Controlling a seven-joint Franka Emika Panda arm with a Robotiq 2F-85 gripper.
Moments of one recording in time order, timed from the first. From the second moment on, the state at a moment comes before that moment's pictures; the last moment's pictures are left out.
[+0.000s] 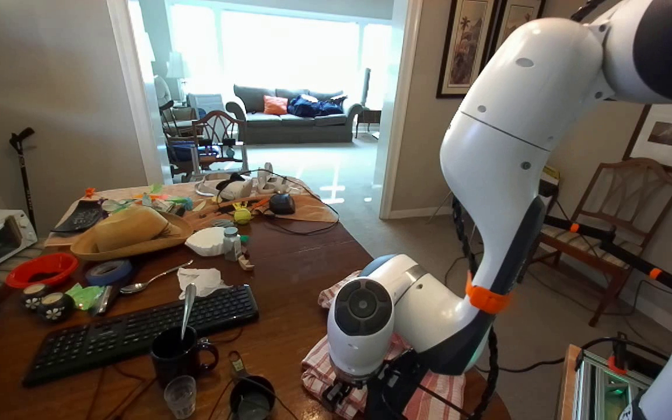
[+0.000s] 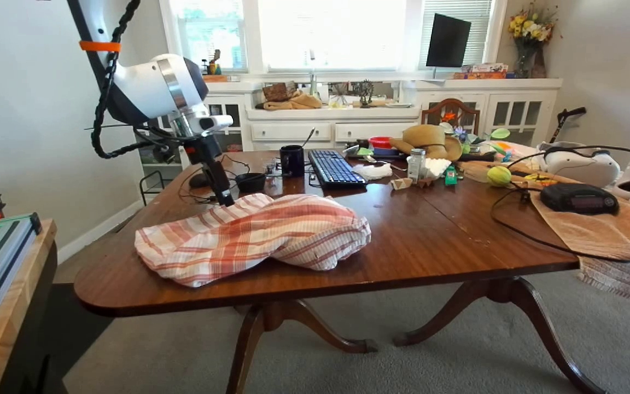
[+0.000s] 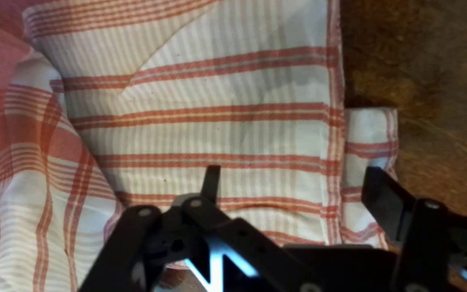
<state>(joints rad) 0.18 0.43 0.18 -2.40 -1.17 2.66 1.45</state>
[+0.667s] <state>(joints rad) 0.20 0.51 0.15 -2.33 -1.25 2.66 1.50</state>
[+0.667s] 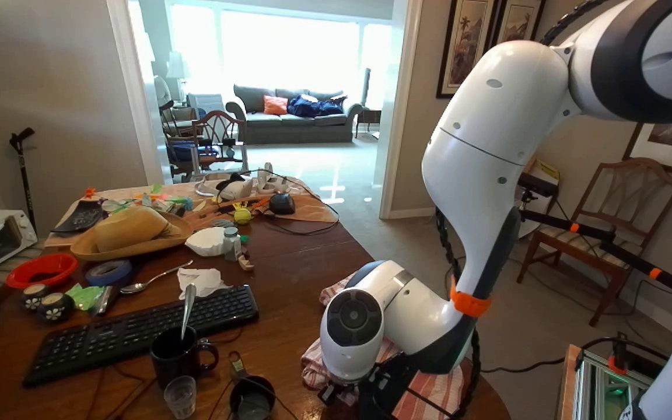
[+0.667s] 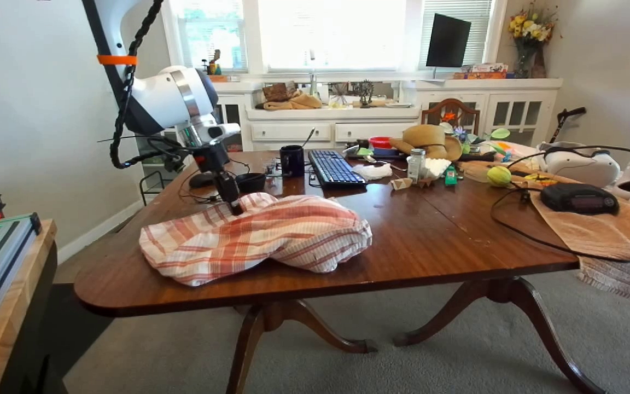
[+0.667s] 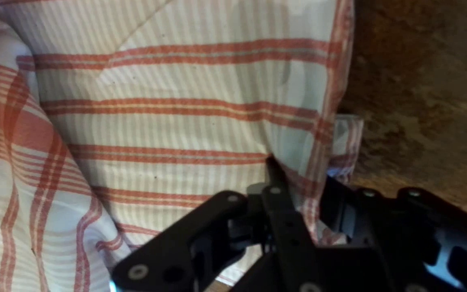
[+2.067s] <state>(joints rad) 0.33 0.54 0.30 -2.28 -1.24 2.66 1.46</state>
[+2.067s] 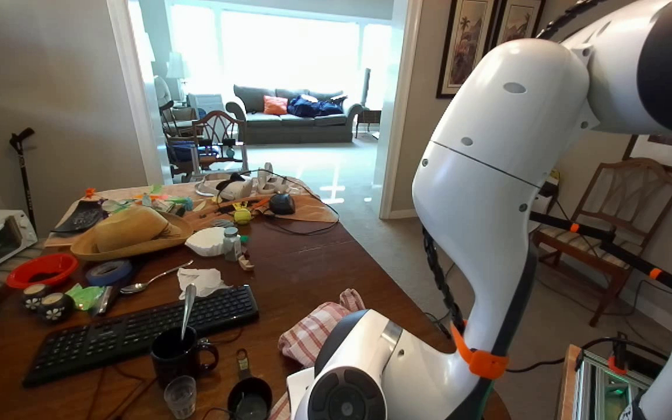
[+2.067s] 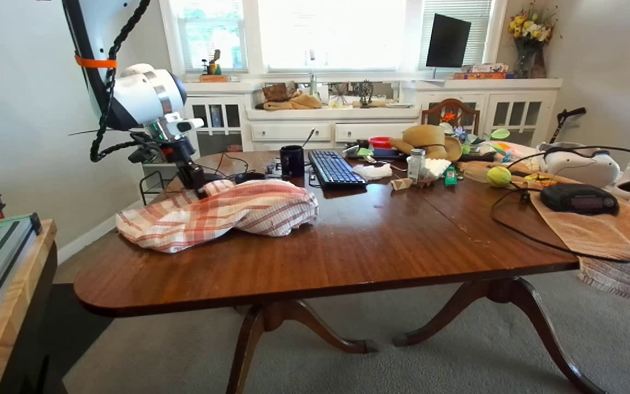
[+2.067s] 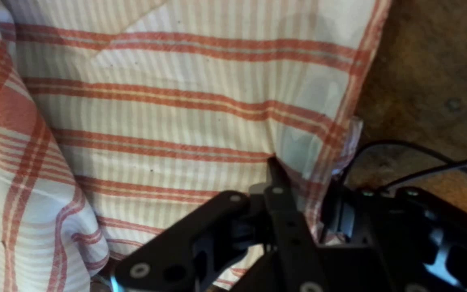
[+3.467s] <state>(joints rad) 0.28 0.26 0.09 -2.32 -1.00 2.64 1.26</state>
